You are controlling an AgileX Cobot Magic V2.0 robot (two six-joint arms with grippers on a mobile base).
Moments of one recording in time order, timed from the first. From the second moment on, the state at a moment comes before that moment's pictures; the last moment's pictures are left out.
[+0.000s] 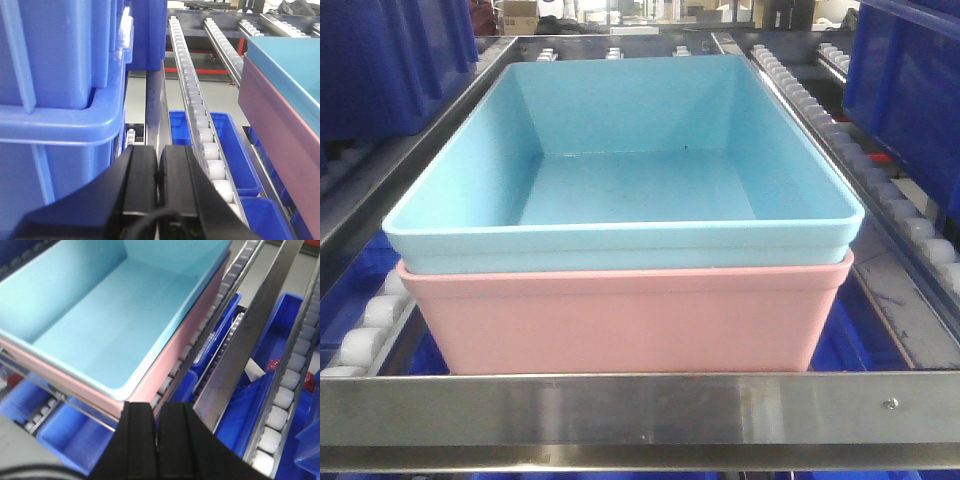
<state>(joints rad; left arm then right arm) -0.10 -0.01 0.03 -0.01 0.06 -0.03 0.81 0.46 -0.49 -0.43 0.52 0.44</state>
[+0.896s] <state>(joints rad) -0.10 -0.01 0.03 -0.01 0.06 -0.03 0.05 0.00 0.02 0.04 0.08 -0.03</state>
